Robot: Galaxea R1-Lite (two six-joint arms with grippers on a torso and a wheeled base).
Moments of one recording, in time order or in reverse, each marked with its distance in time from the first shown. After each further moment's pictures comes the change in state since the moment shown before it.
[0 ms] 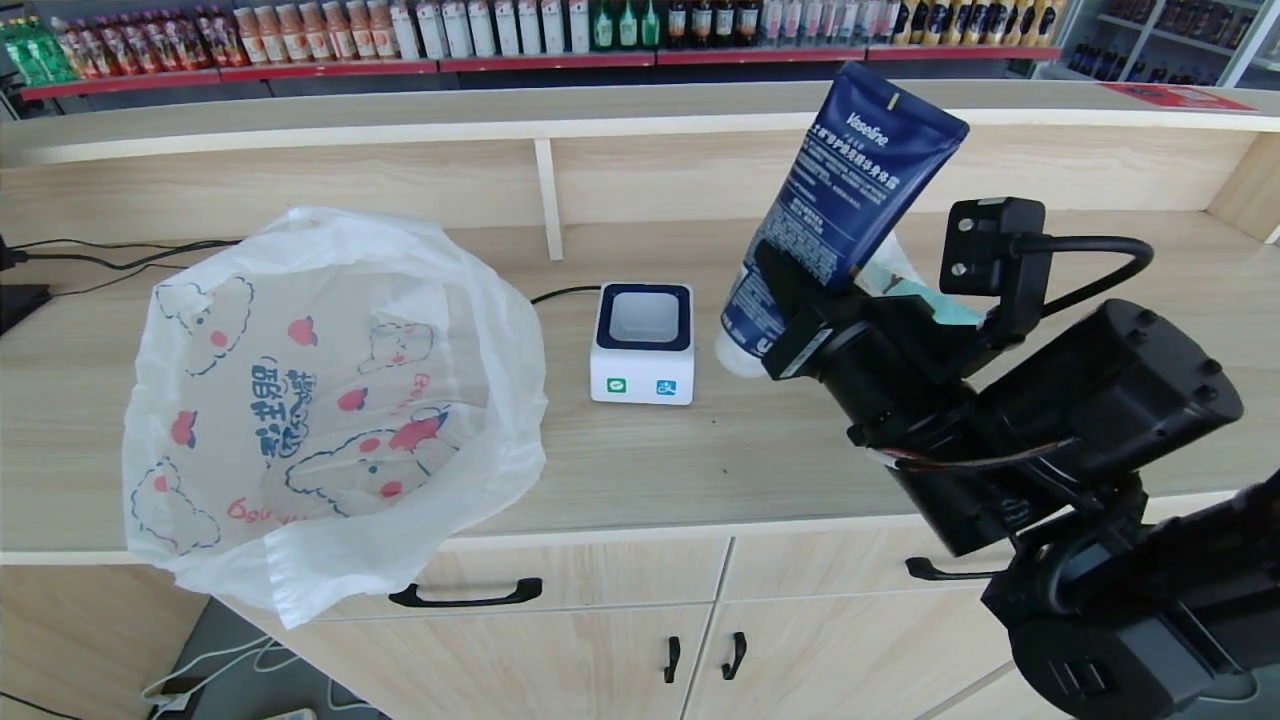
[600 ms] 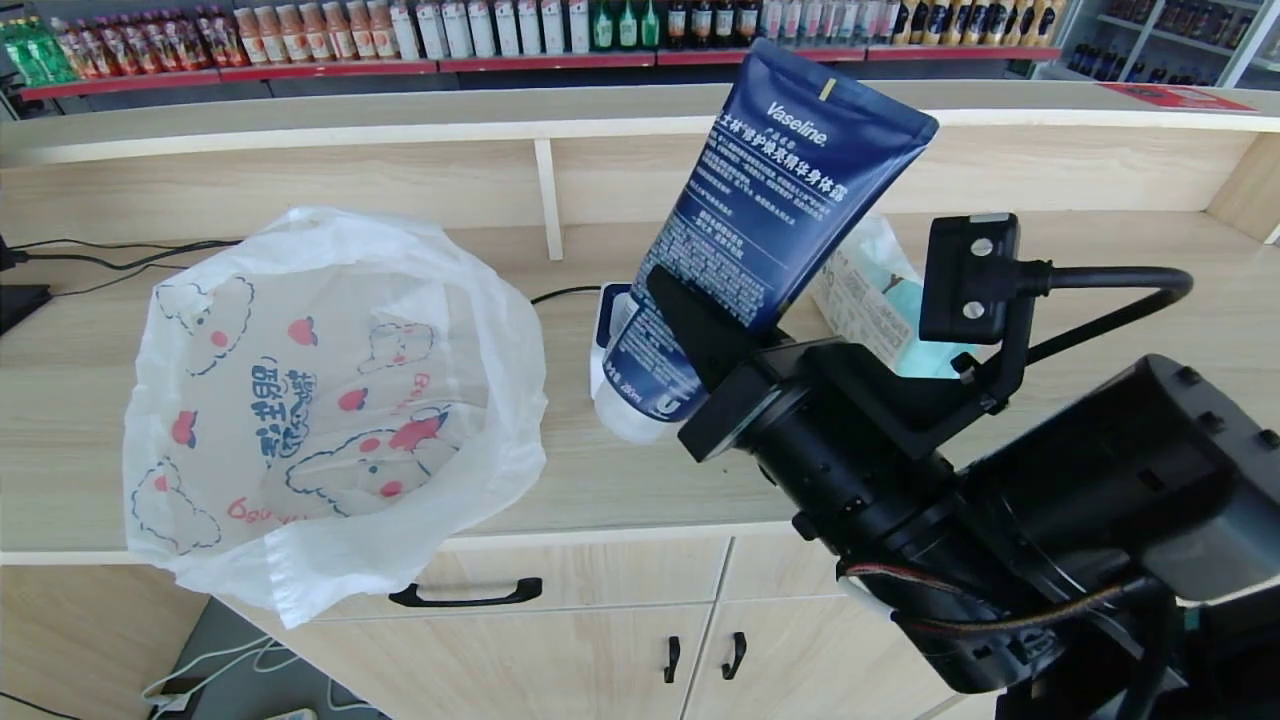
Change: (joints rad) left arm 0.000 0.000 0.000 0.000 0.000 0.000; right arm 0.238 -0.031 0.015 0.000 0.002 0.142
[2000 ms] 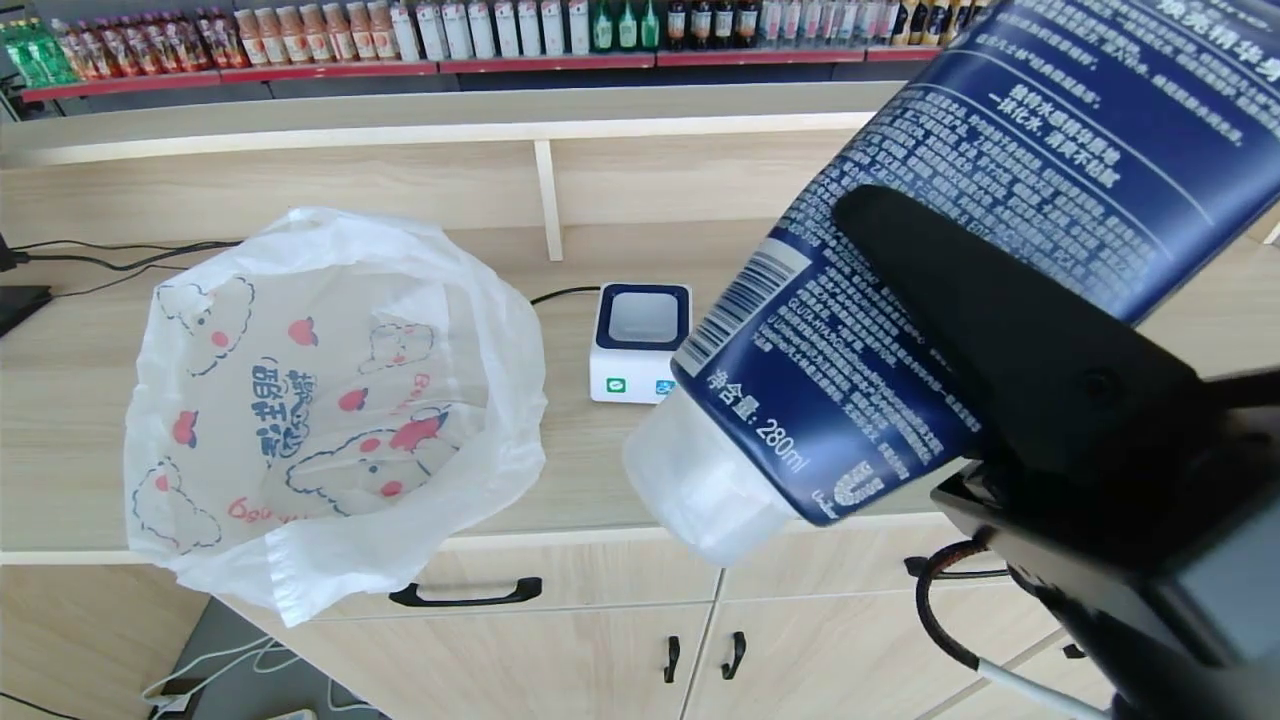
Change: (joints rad) left arm 0.000 0.000 0.000 0.000 0.000 0.000; right arm 0.277 -0.305 0.190 0.000 -0.180 0.284
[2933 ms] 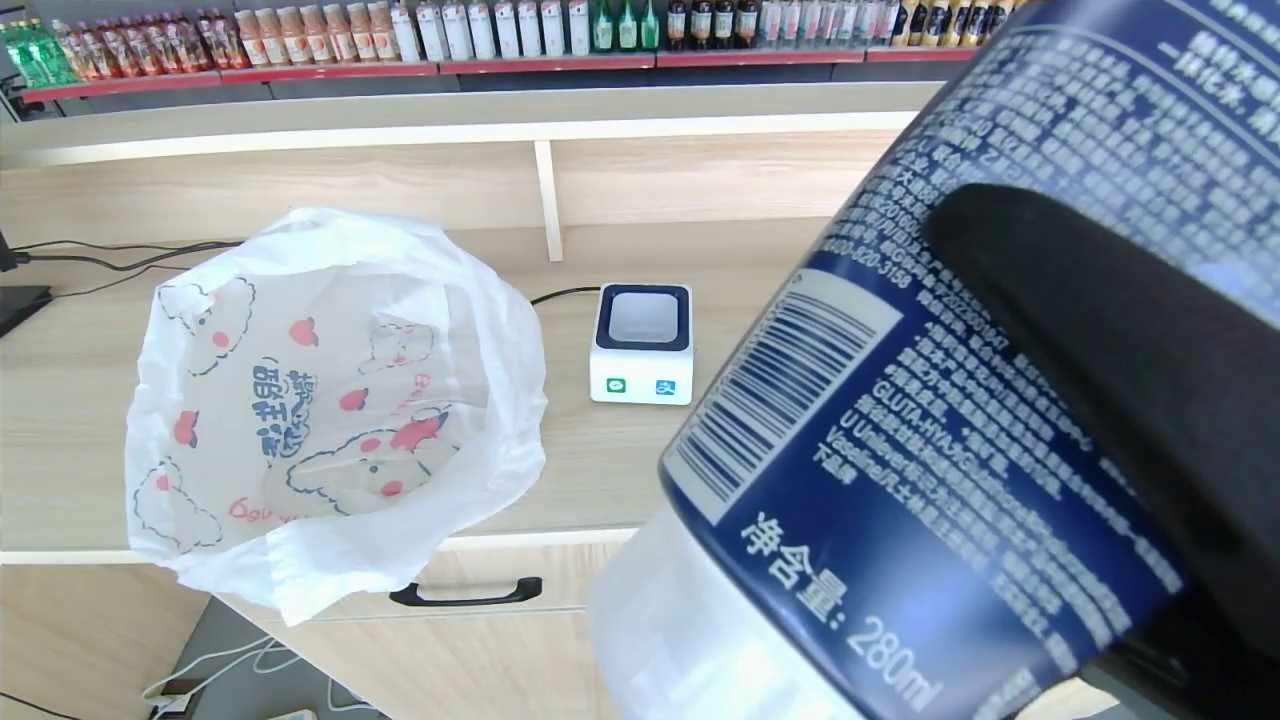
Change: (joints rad) left arm 0.000 0.000 0.000 0.000 0.000 0.000; right arm 0.128 -0.049 0.022 0.000 0.001 -0.001
